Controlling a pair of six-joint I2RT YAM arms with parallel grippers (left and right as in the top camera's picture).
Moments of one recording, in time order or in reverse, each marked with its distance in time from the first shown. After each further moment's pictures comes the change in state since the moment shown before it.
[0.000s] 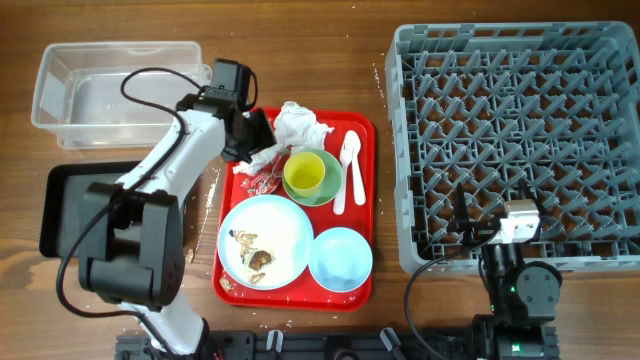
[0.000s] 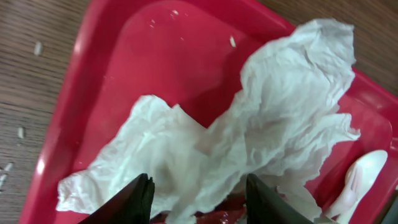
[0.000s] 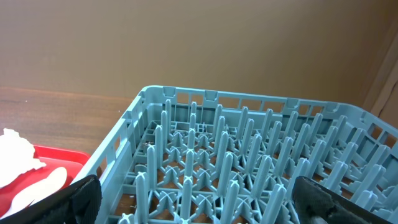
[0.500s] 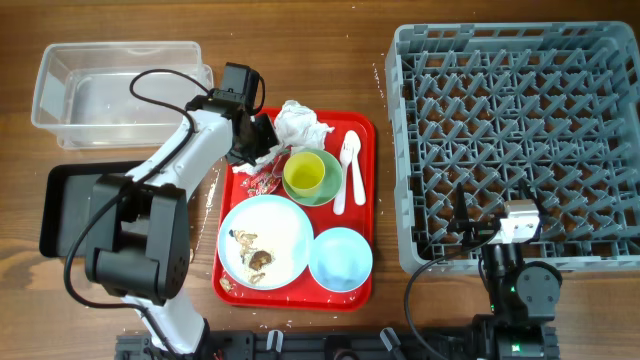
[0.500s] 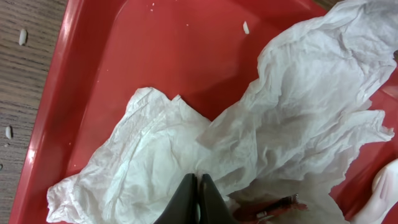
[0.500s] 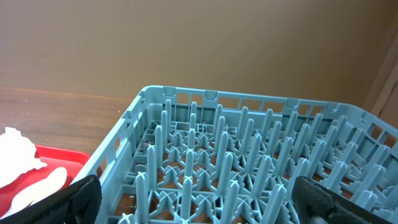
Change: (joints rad) left arm -0.019 0.032 0.000 -0.002 -0.034 0.000; right arm 0.000 0.000 0.000 0.000 0.000 0.000
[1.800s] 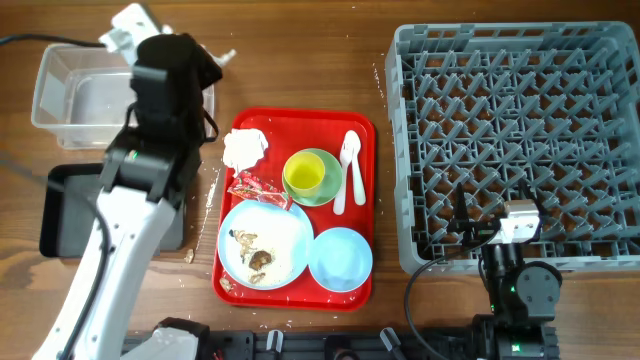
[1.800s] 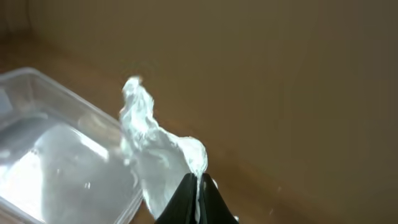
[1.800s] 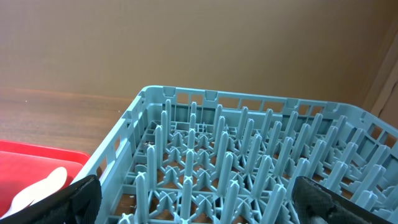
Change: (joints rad) left arm 0.004 -0.598 0.002 0.353 -0.573 0.000; right arm 0.000 0.000 0.000 0.000 0.000 0.000
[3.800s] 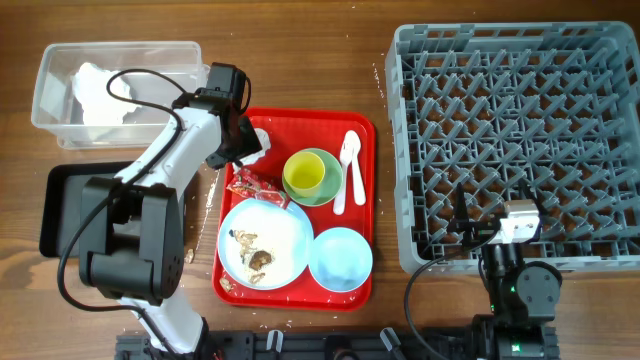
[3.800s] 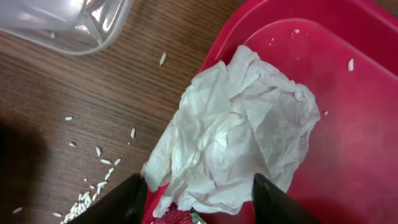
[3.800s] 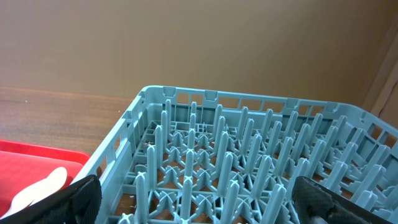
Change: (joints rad) left arm 0.046 0.591 0.007 -0.440 0.401 -0.001; right arm 0.000 0.000 0.000 0.000 0.000 0.000
